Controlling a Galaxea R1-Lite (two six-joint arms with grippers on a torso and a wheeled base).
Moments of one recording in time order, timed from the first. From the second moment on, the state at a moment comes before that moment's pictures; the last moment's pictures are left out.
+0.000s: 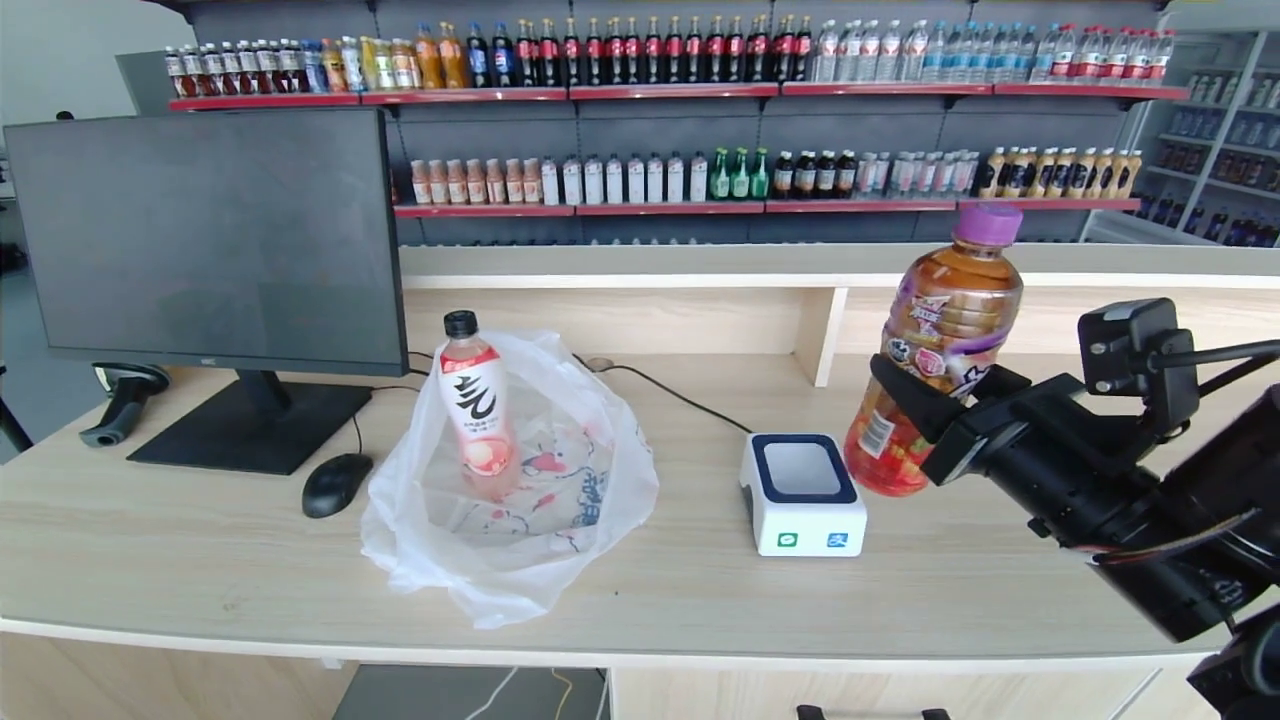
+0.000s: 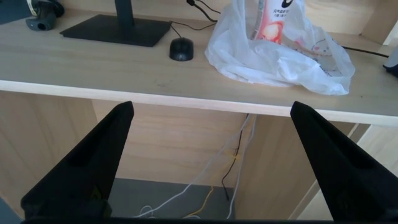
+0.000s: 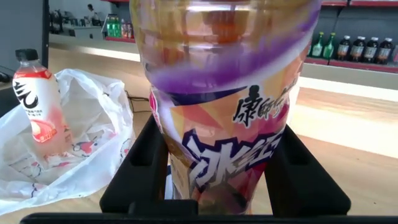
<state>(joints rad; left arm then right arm) 0.00 0.00 0.00 0.00 0.00 -0.01 0.44 1.68 -0.37 -1.56 0.00 -0.07</state>
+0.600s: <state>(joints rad) 0.00 0.00 0.00 0.00 0.00 -0.01 0.43 1.68 -0.36 -1.57 0.00 -0.06</state>
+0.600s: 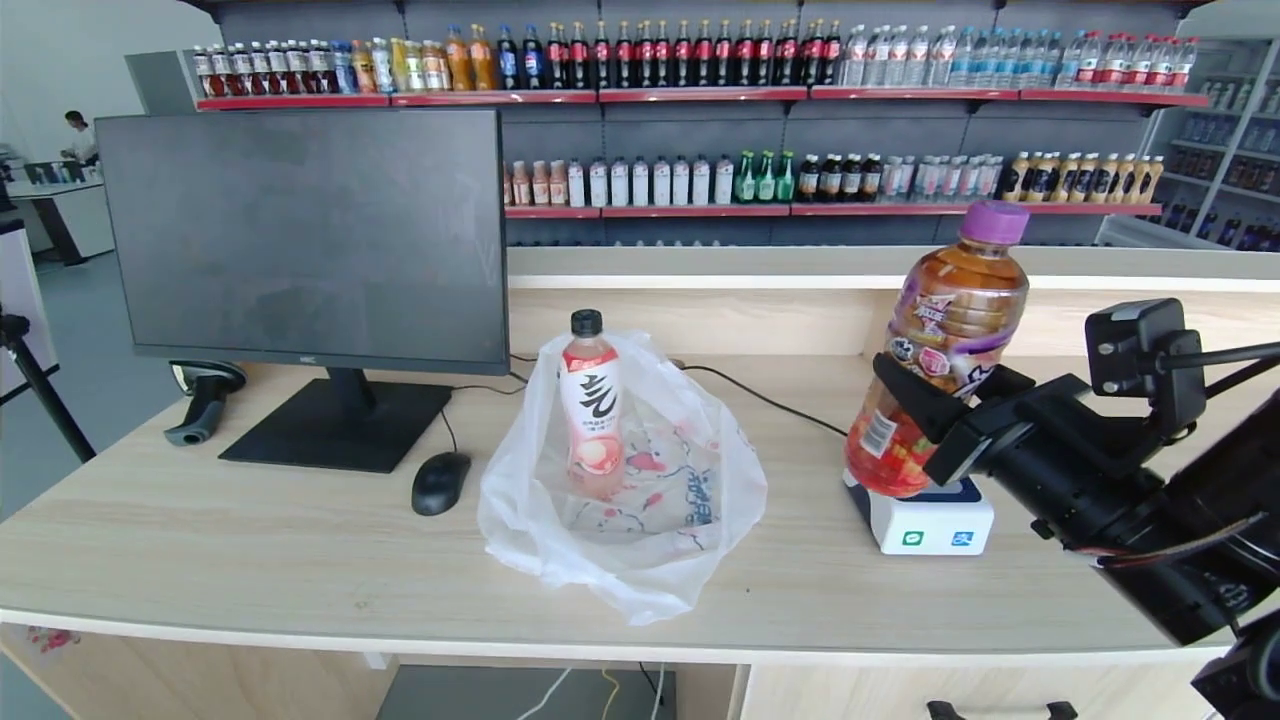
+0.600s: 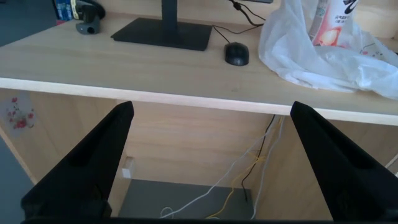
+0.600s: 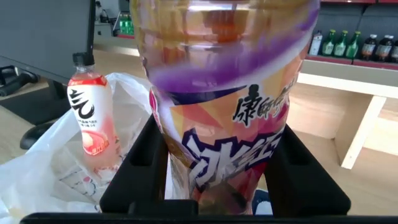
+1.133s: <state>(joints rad) 0.00 0.00 0.00 0.00 0.00 -0.01 0.43 1.68 -0.35 -1.57 0.00 -0.06</state>
